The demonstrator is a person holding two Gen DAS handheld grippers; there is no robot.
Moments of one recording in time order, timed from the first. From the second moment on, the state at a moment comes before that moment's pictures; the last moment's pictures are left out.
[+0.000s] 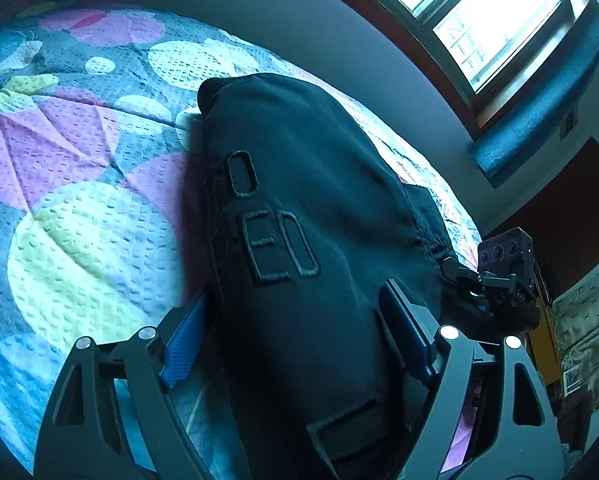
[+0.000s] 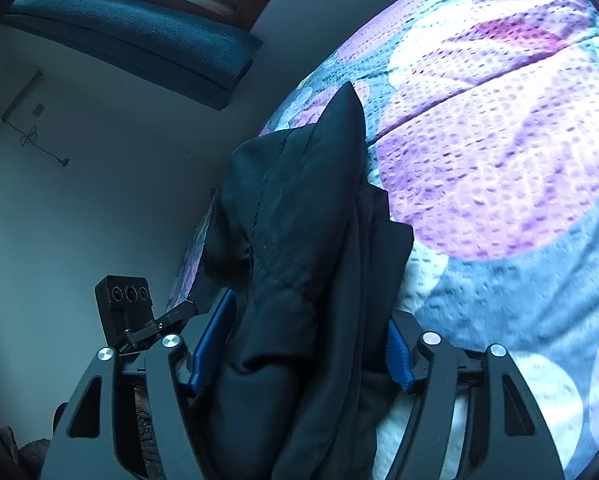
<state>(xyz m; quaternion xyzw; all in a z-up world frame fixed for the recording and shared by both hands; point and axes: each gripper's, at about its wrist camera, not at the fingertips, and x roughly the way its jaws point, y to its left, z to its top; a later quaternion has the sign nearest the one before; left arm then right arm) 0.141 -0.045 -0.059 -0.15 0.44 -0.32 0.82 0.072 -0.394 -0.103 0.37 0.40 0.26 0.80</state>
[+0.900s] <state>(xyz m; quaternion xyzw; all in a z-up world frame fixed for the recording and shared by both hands) 0.093 -0.047 -0.066 -0.11 0.45 -0.30 0.83 0.005 -0.384 -0.127 0.38 0.41 0.25 0.79</state>
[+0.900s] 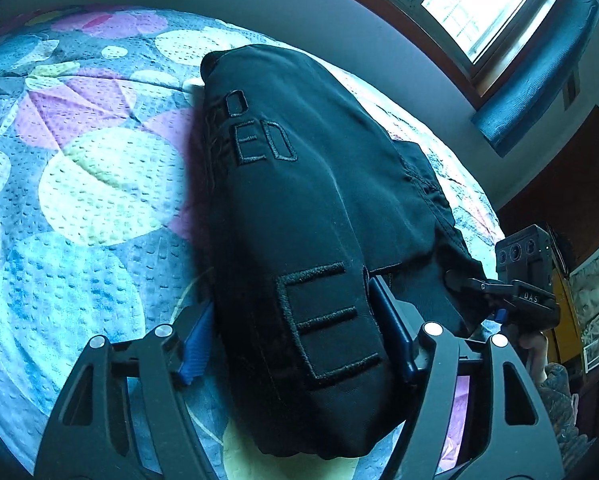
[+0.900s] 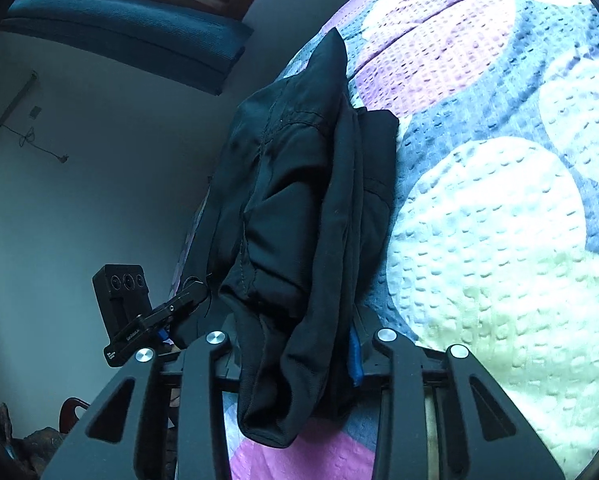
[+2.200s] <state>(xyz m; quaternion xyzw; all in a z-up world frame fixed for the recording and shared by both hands) 0.100 -0.046 -0.072 -0.11 0.45 -0.30 0.84 -0.007 -0.400 -0.134 0.41 0.39 0.28 0.78</state>
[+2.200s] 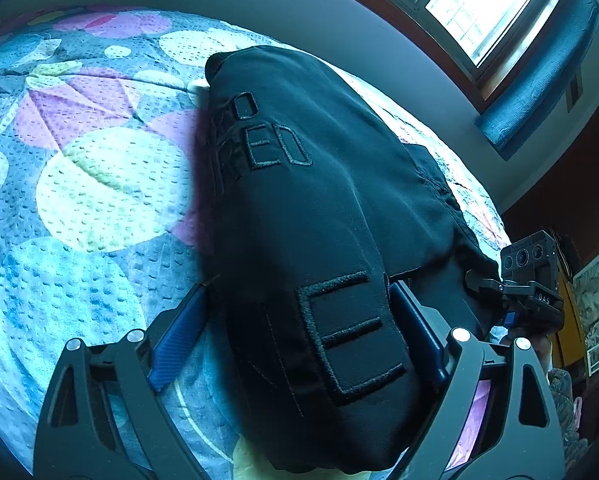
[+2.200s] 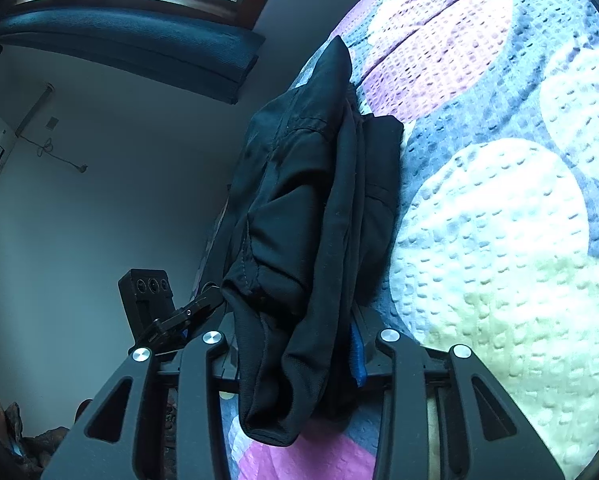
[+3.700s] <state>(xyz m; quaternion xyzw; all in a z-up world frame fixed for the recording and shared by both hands) -0.032 -0.056 -0.026 0.02 0.39 -0.13 0.91 -0.126 -0.284 -0.068 0.09 0.41 0.02 0.91</state>
